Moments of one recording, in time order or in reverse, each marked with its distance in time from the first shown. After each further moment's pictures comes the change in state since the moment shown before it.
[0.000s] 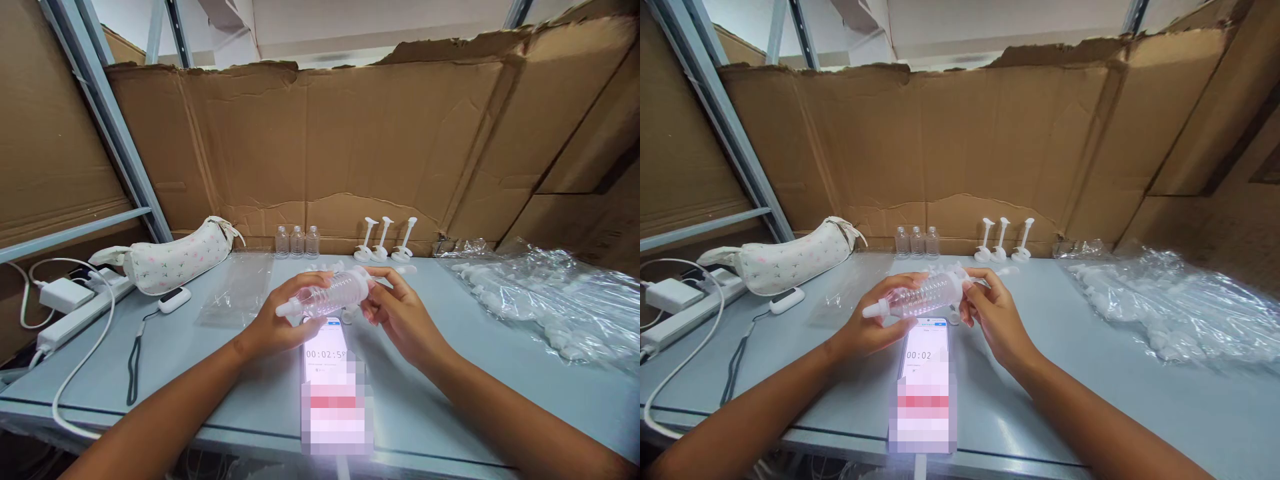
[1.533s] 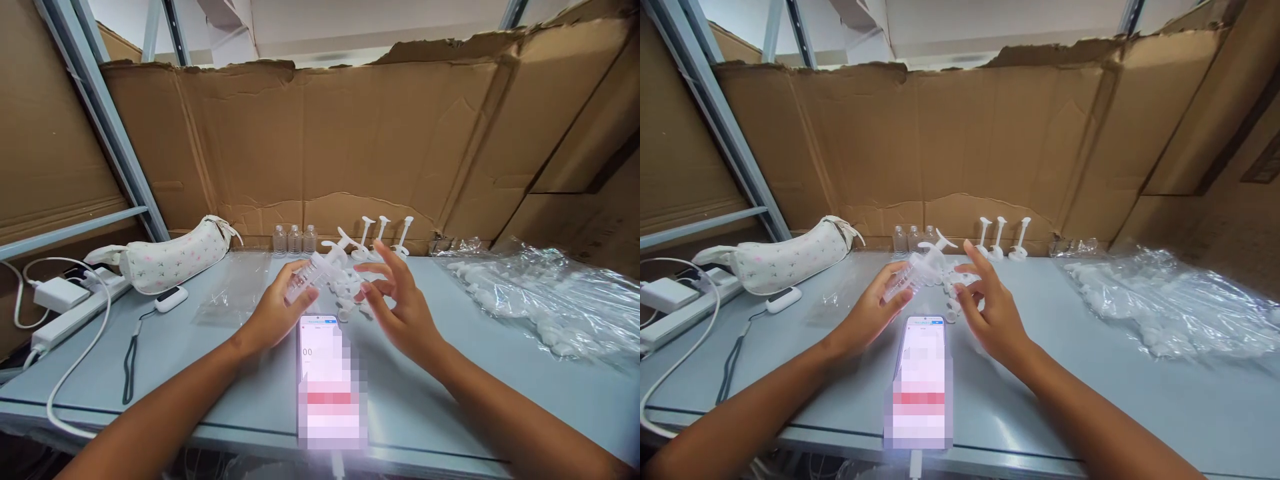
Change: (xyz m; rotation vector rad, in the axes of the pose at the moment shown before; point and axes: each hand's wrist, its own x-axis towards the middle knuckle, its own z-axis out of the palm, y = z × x) left_hand 0.007 0.002 0.011 -0.168 0.121 -0.446; right_hand -0.005 -0.001 -0.014 -0.703 -0.035 -0.534
